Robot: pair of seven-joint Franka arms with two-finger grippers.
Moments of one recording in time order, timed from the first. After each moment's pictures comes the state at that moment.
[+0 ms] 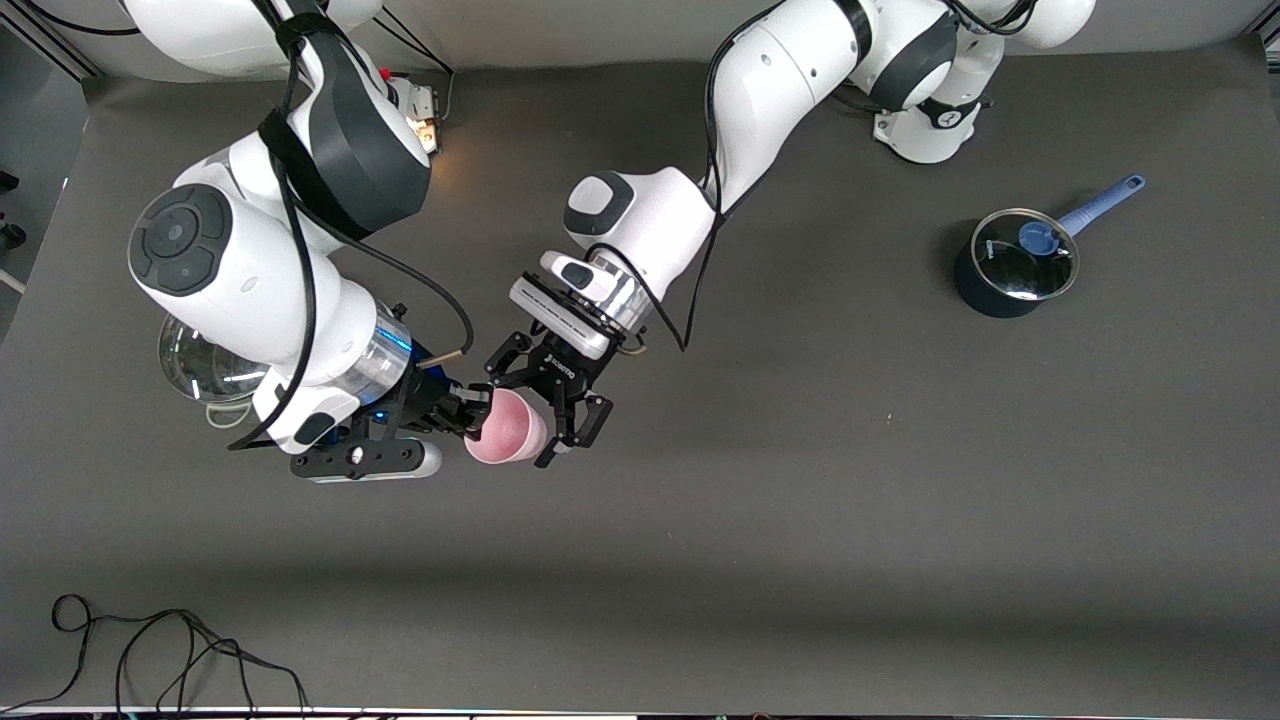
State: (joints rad) left arm -0.86 1.00 -0.16 -0.95 -1.07 3.48 1.20; right arm 0.42 0.57 -0.01 -1.02 0.15 1.76 0.41
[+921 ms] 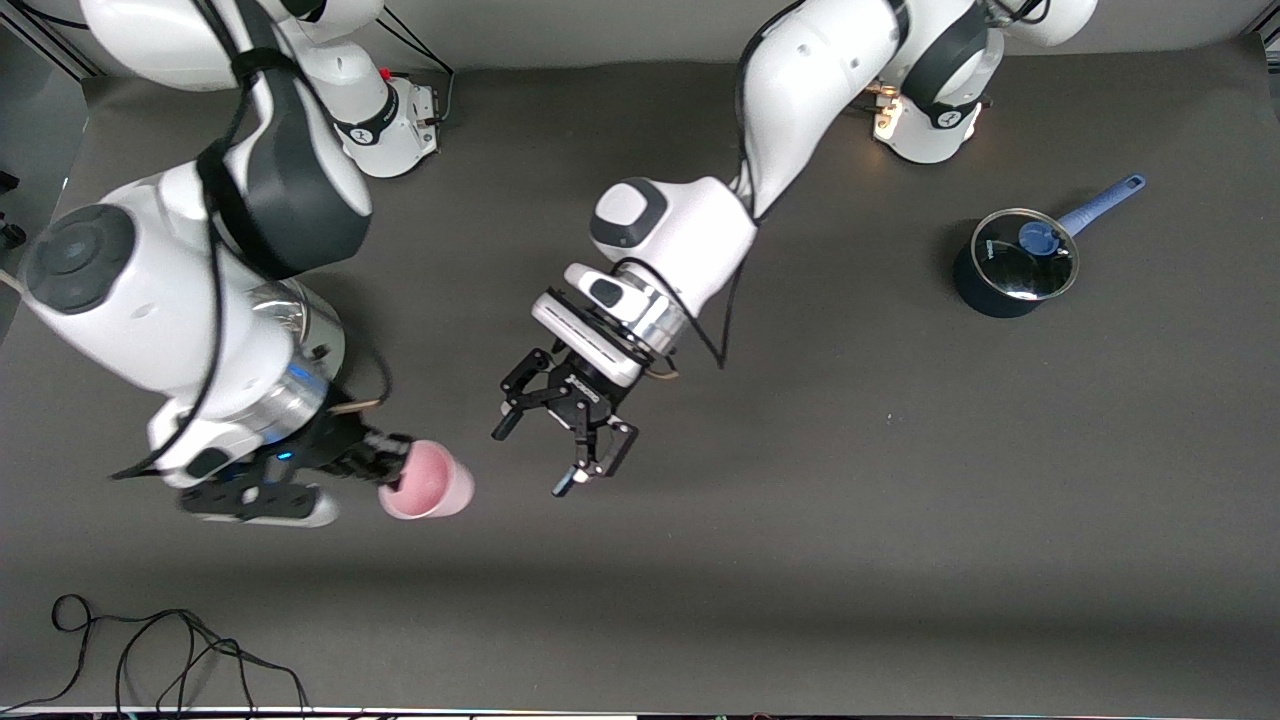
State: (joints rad) left arm -0.75 0.88 -0.15 -1.01 -1.06 3.31 1.20; right arm 0.31 0.57 -0.03 -1.02 0.04 1.83 0.41
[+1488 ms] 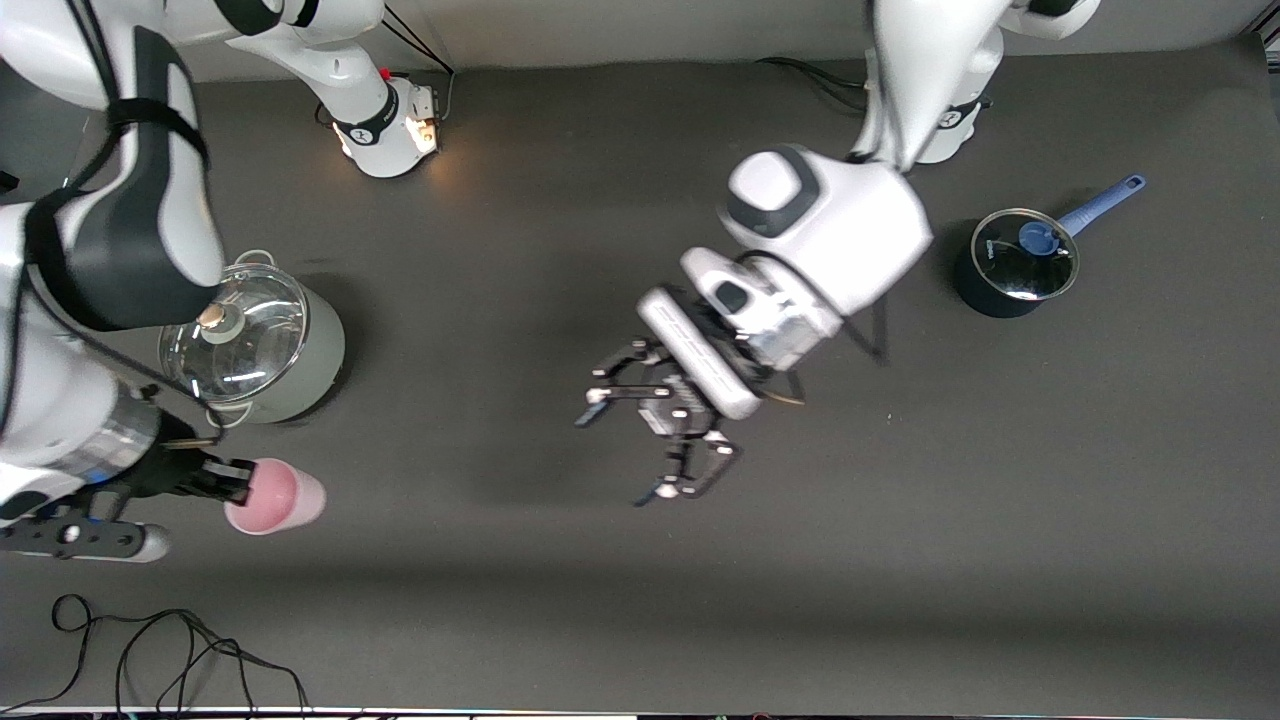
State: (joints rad) left arm -0.55 0.49 -0.07 -1.37 -1.03 2.77 1.20; right arm 0.12 0.56 -0.04 -1.01 -0.03 1.66 0.15
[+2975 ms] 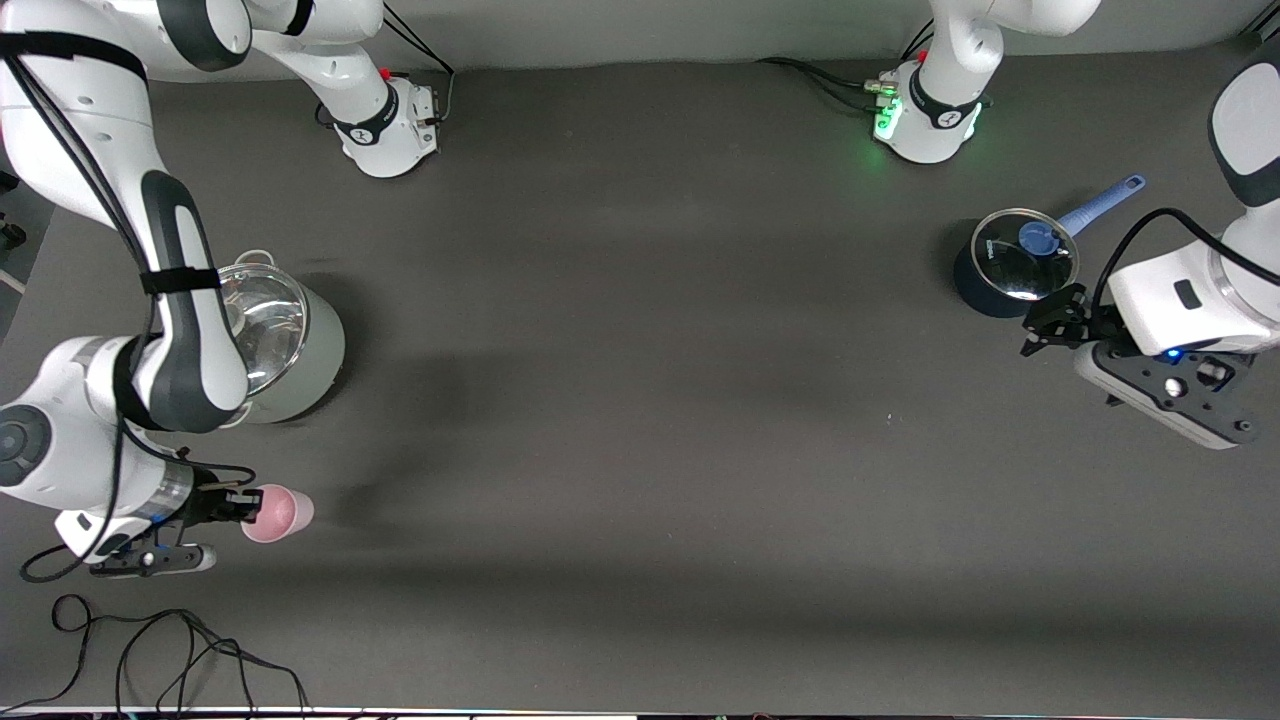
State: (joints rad) left arm -0.51 0.30 0.49 -1.31 -0.16 1.54 0.46; right arm -0.03 0.66 -0.03 -1.43 -0.03 2.18 -0.10
